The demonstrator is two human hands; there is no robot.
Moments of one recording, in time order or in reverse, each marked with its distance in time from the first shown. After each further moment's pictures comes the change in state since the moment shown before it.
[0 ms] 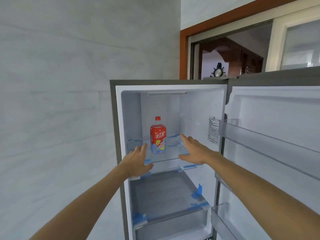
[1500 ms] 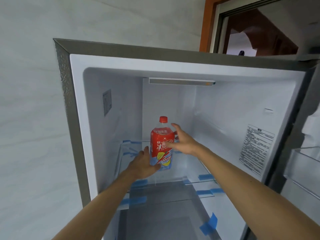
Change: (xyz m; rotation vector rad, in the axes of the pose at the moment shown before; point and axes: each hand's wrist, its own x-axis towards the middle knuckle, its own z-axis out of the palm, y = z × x) left_hand 0.230 -0.056 0.099 -0.438 -0.008 -0.227; right_hand 0.273 0.049 0.058 0.612 -0.045 -0.052
